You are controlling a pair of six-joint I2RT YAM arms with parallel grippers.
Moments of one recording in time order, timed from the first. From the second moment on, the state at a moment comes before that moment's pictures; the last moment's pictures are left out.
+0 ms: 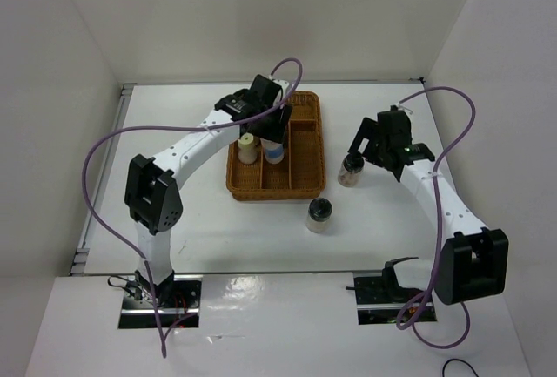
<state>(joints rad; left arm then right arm) -0.60 1.92 1.83 -0.74 -0.07 -0.21 0.15 1.26 0.99 -0.51 0.16 0.54</state>
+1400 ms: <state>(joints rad) -0.65 1.84 1.91 -0.76 -0.24 -0.22 0.19 1.37 1.06 -0.50 0.13 0.49</state>
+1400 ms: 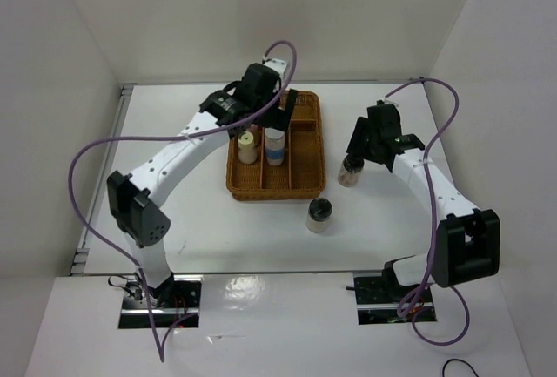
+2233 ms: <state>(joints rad) -0.66 1.71 1.84 -0.79 -0.29 -0.25 0.23 1.42 1.07 -0.53 0.17 0.49</state>
